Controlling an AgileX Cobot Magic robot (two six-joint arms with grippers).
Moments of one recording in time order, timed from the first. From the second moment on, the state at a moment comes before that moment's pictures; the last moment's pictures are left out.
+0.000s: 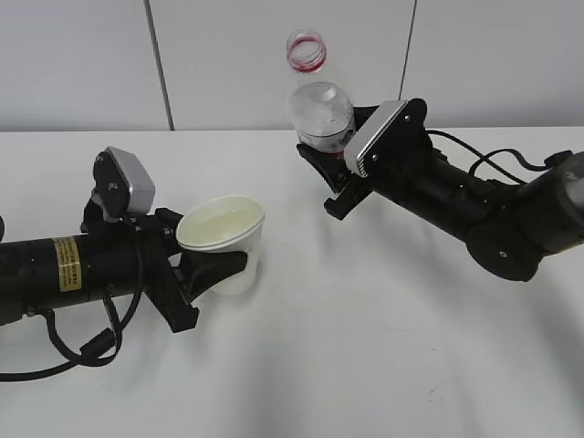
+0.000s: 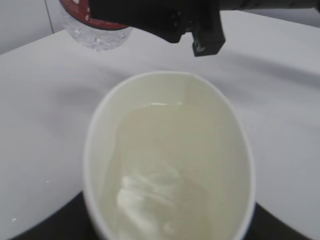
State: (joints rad) left arm -0.28 1.88 -0.61 0.90 -1.01 -0.36; right arm 0.27 2.09 -0.99 -0.47 -1.10 -0.26
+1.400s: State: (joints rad) left arm -0.28 2.11 -0.62 0.56 -1.15 -0.14; right arm 0.27 2.21 -0.99 -0.50 -1.08 0.13
